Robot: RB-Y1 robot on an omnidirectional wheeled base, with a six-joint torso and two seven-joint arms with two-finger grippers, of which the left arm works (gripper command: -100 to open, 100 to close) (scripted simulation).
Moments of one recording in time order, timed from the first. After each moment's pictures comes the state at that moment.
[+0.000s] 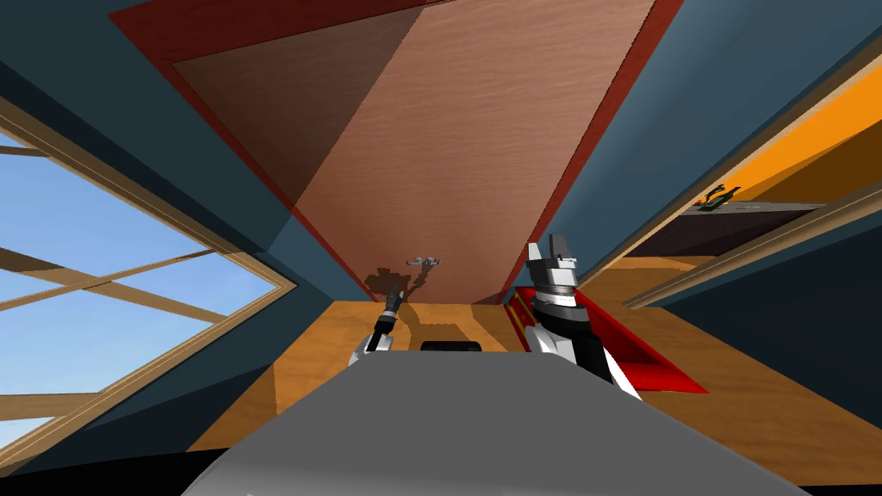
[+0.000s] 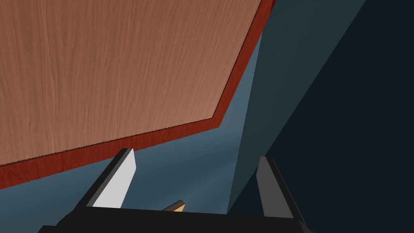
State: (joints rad) arm 0.04 0.28 -0.03 -0.88 0.03 -0.84 0.24
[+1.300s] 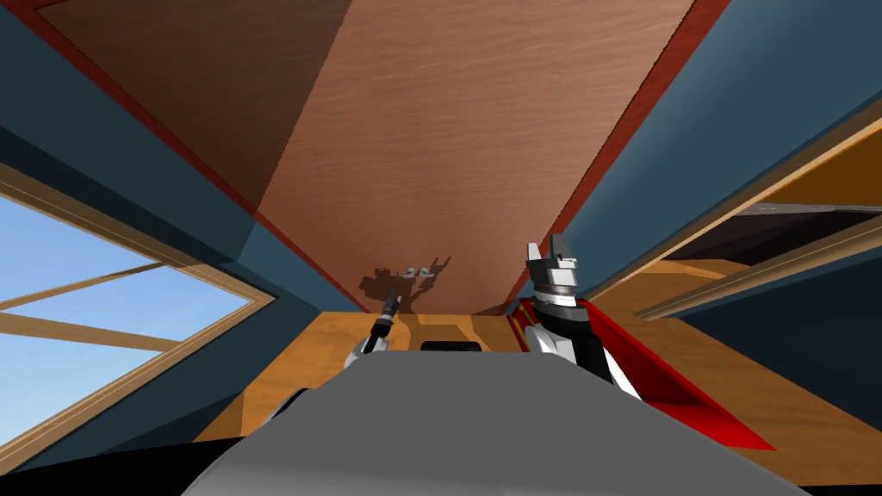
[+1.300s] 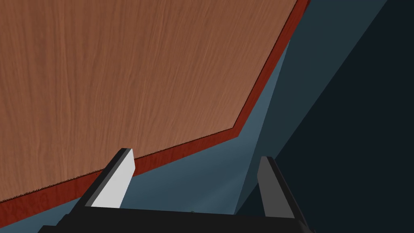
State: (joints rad) arm -0.04 0.31 -0.04 -0.64 0.03 -0.90 0.30
